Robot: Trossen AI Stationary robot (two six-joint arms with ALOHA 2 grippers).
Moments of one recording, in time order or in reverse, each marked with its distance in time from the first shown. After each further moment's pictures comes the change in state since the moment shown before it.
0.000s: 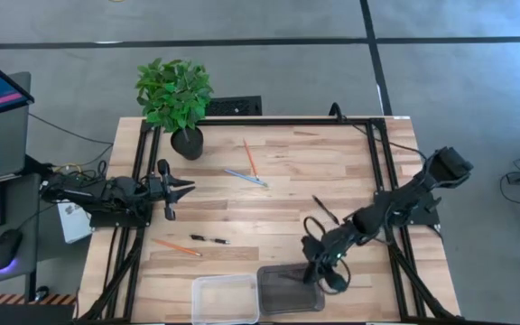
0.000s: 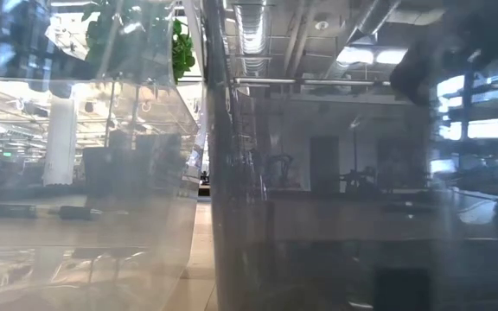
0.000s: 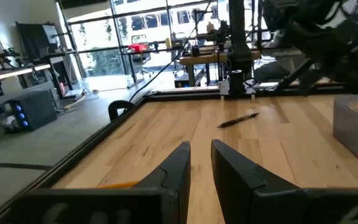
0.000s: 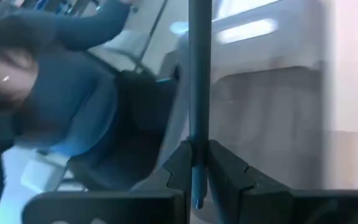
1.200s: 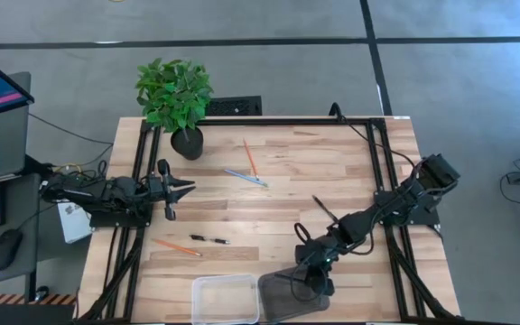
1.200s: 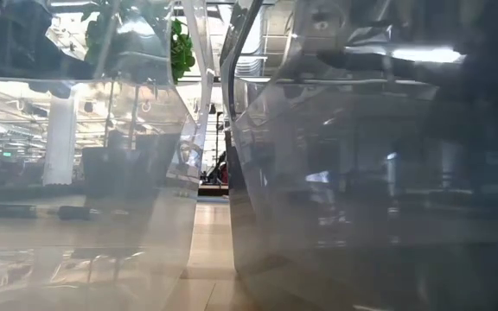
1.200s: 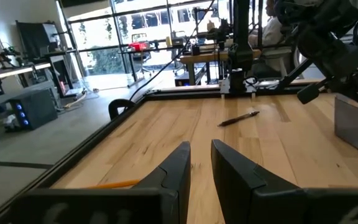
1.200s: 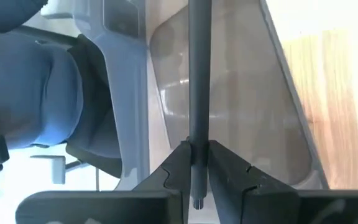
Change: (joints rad) left arm 0.000 0.006 0.000 0.001 -0.002 -0.001; right arm -0.024 0.128 0.171 -0.358 -0.058 0.211
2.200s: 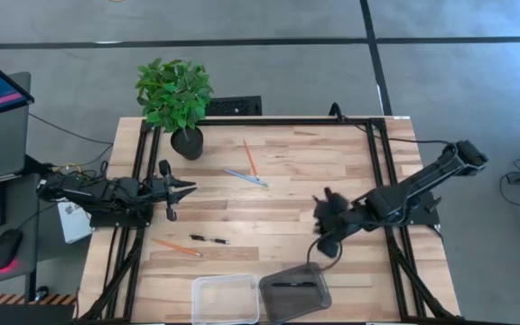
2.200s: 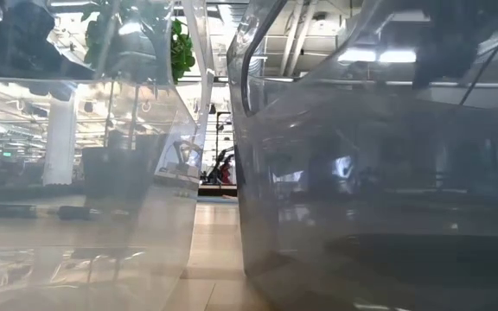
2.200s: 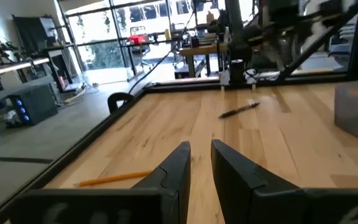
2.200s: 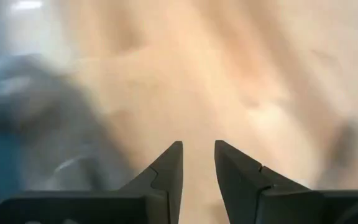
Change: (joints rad) left arm 0.000 0.041 0.000 0.000 0.000 0.000; right arm -0.058 -0.358 0.055 -0.634 0.601 0.106
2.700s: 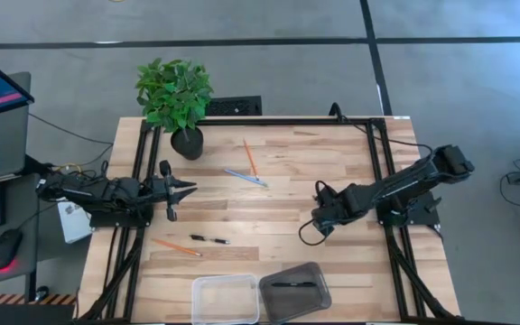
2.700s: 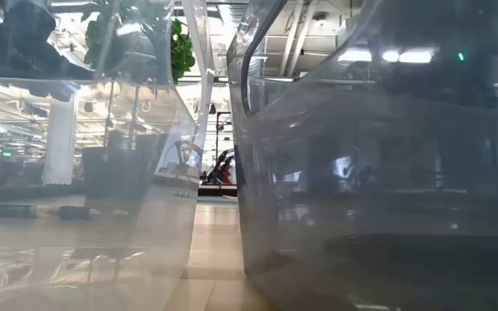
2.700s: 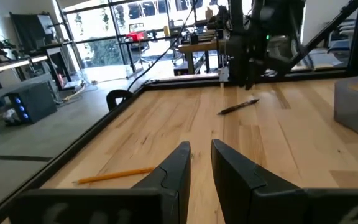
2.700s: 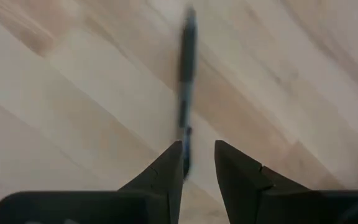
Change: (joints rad) left arm 0.000 0.009 0.000 0.000 0.002 0.000; right arm -0.176 0.188 -0.093 -0.235 -0.038 0.223
